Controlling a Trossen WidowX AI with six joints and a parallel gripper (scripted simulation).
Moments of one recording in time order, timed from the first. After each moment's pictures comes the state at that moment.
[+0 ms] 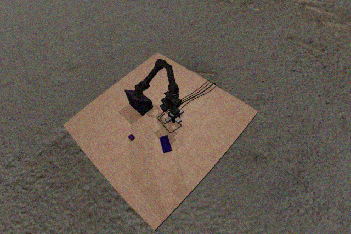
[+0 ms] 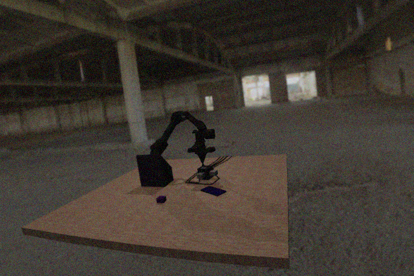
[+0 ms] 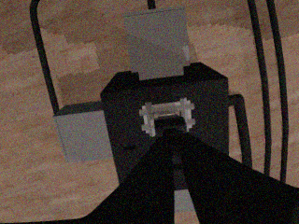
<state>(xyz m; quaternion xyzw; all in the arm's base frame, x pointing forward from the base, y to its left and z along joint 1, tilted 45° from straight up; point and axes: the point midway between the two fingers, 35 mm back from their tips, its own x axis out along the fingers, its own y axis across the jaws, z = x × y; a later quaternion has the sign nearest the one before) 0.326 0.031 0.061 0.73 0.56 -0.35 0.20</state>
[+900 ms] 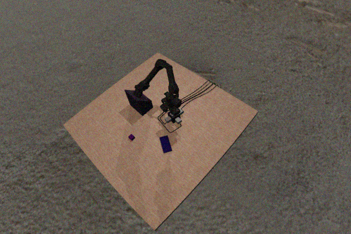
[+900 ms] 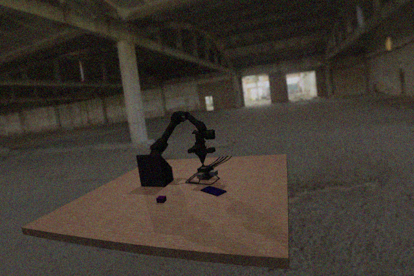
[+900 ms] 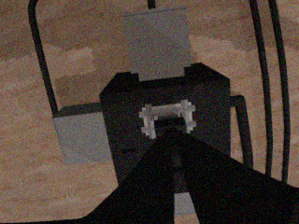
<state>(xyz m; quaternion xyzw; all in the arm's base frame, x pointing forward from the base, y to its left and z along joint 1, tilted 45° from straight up) 0.326 0.034 0.059 0.73 0.56 -0.35 0.20</state>
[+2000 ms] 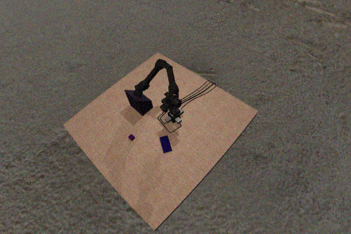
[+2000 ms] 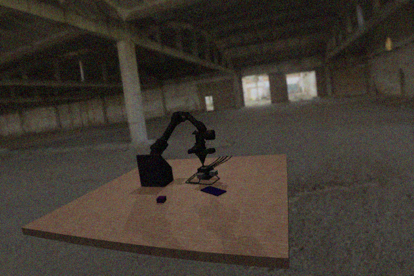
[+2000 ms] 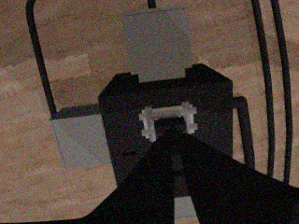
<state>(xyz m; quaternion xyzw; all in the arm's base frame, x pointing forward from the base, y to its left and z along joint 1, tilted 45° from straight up) 0.327 0.036 0.056 0.73 0.56 -0.35 0.20</state>
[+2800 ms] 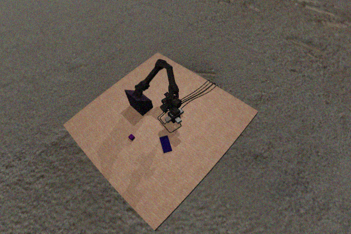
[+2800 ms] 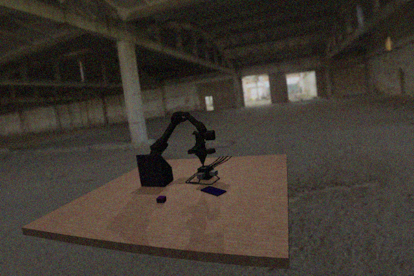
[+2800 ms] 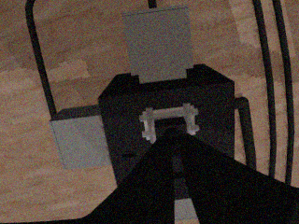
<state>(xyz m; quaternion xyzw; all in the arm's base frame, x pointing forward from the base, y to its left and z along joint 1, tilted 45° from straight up) 0.327 0.037 0.055 0.73 0.56 -0.35 0.20</state>
